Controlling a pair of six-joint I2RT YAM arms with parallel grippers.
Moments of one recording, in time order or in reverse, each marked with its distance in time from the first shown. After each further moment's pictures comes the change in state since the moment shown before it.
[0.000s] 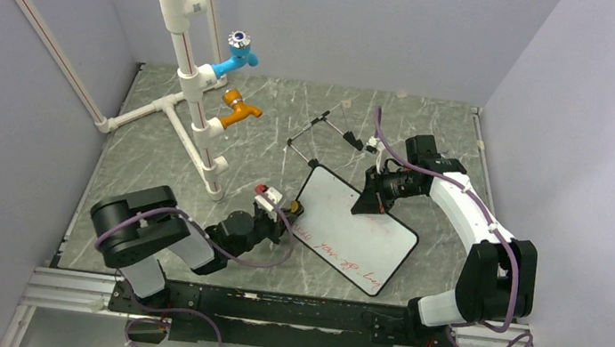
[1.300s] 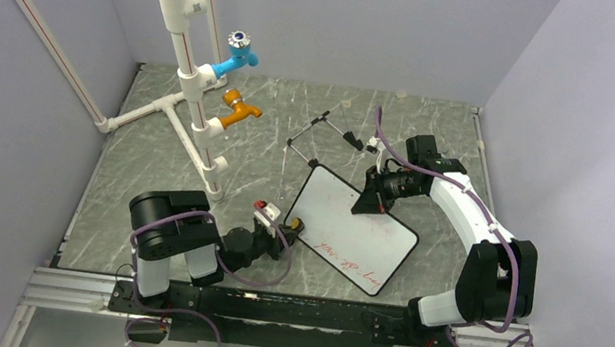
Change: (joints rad) left arm -0.079 0.172 -0.064 0.215 -0.048 -0.069; right arm -0.003 0.000 -0.001 0.002 -0.004 -0.001
